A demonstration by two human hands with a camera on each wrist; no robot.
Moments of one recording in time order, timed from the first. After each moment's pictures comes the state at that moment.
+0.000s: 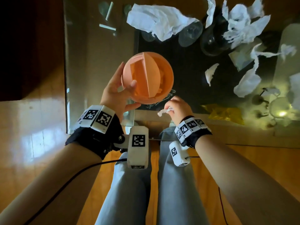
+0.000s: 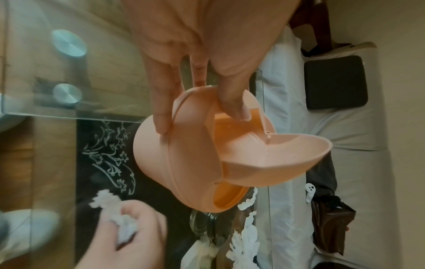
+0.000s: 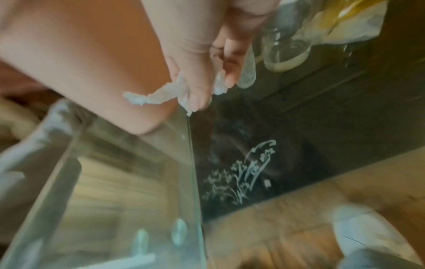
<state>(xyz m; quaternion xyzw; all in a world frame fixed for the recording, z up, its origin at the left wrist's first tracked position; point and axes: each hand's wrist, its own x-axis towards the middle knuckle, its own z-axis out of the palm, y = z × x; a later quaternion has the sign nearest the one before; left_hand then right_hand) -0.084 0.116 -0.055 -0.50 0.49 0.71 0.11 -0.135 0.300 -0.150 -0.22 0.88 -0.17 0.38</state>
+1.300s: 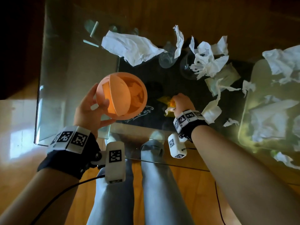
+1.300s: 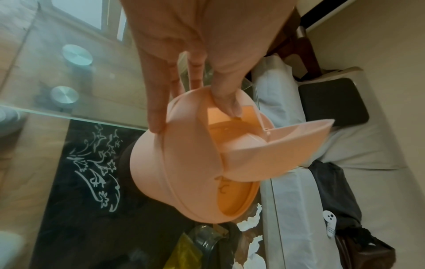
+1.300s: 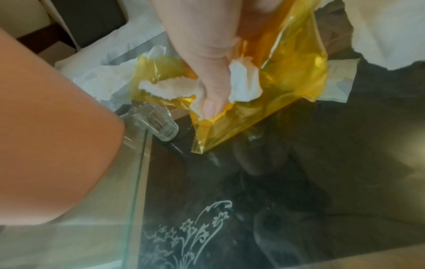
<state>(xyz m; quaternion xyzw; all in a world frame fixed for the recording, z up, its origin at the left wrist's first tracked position) -0.127 0.160 -0.060 -0.57 0.53 0.63 0.03 -0.283 0.355 -0.152 -0.22 0.88 -0.03 0.42</state>
